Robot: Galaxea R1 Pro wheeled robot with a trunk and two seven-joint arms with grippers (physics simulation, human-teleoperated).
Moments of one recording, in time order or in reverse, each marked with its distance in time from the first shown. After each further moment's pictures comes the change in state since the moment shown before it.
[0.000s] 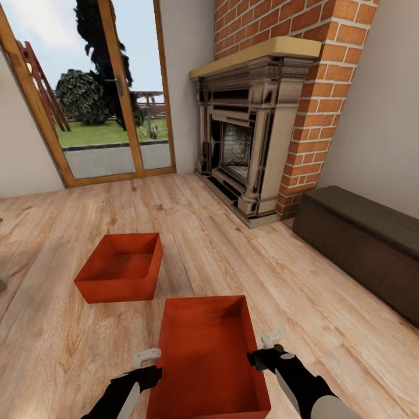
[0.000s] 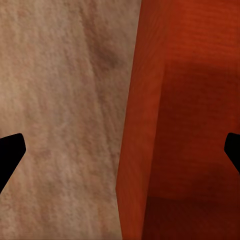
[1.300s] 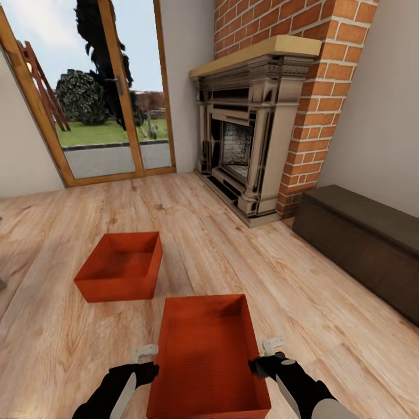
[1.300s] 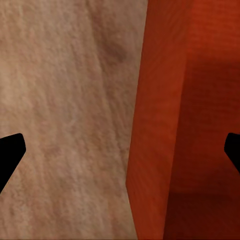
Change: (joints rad) left arm -0.031 0.025 -0.003 -0.012 0.000 0.101 -0.007; right arm 0.000 0.000 -0.002 0.055 -0.002 -0.001 -0.010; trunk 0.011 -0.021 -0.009
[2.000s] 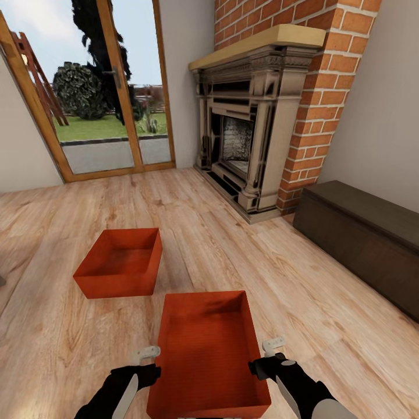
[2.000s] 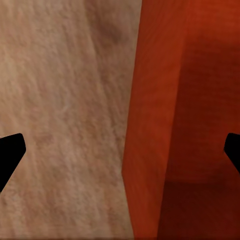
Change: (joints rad) left arm 0.000 -0.009 -0.002 0.012 0.002 0.005 -0.004; right arm 0.000 0.000 0.000 0.007 0.000 0.000 0.004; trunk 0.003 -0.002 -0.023
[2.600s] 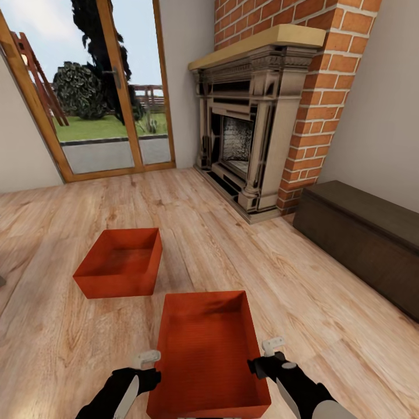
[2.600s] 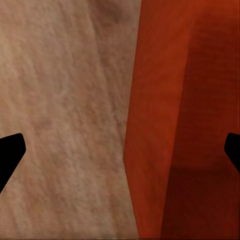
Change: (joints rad) left arm -0.016 -0.001 -0.001 0.053 0.000 0.017 0.001; right arm 0.000 0.000 0.000 0.021 0.000 -0.075 -0.001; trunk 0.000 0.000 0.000
